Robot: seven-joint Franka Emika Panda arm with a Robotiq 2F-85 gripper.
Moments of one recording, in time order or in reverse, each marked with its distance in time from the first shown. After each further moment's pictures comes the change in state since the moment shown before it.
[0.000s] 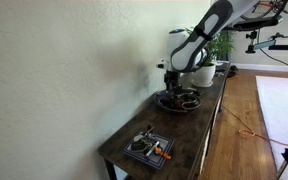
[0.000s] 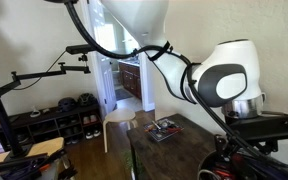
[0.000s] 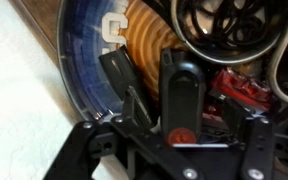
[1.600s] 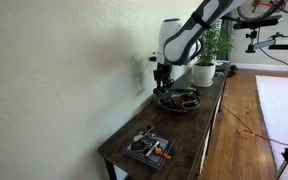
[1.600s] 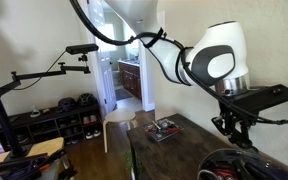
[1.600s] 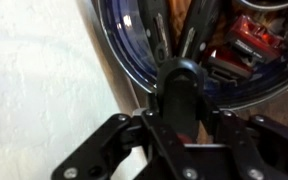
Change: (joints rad) arm 0.014 -0.055 0.064 0.009 0.025 0.010 -0.203
